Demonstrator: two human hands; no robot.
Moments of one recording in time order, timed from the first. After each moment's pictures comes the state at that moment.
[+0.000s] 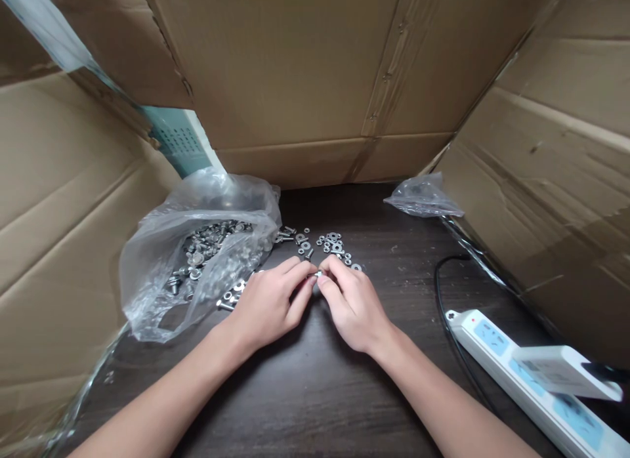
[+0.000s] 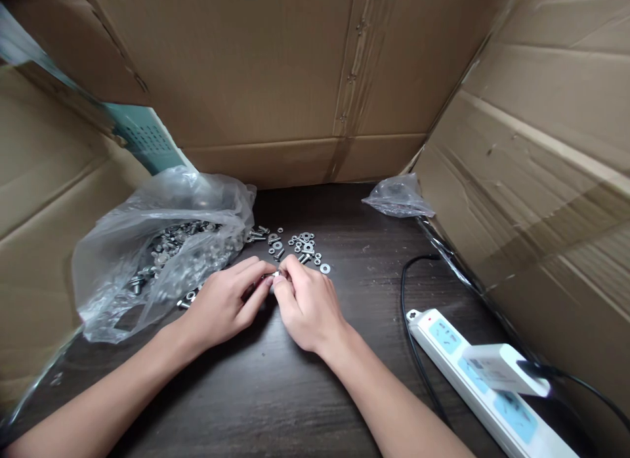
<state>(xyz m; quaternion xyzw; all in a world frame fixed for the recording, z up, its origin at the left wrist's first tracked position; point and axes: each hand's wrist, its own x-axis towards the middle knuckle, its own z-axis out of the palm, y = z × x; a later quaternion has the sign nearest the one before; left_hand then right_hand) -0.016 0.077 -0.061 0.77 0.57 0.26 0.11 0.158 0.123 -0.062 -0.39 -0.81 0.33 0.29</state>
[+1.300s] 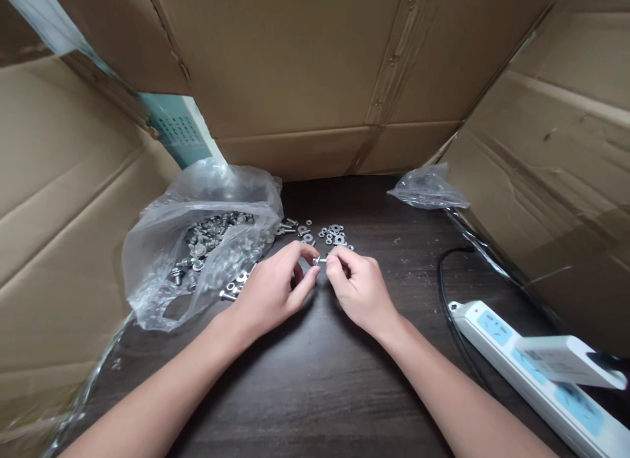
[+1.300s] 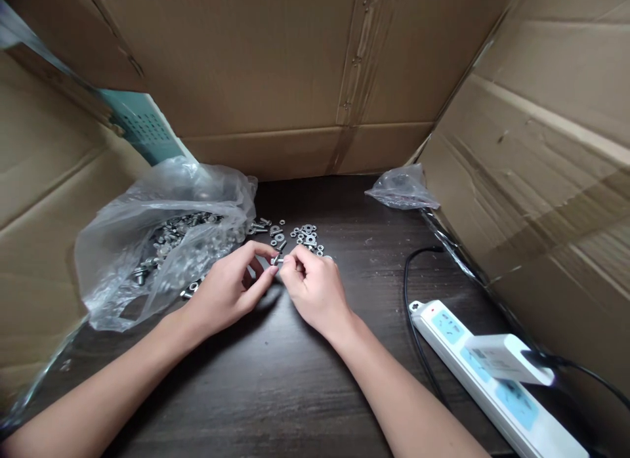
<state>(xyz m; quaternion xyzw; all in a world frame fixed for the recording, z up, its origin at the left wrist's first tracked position) -0.017 0.080 -0.066 0.75 0.54 0.37 0.11 0.155 0.132 -0.071 -0.39 -0.78 0.30 0.38</state>
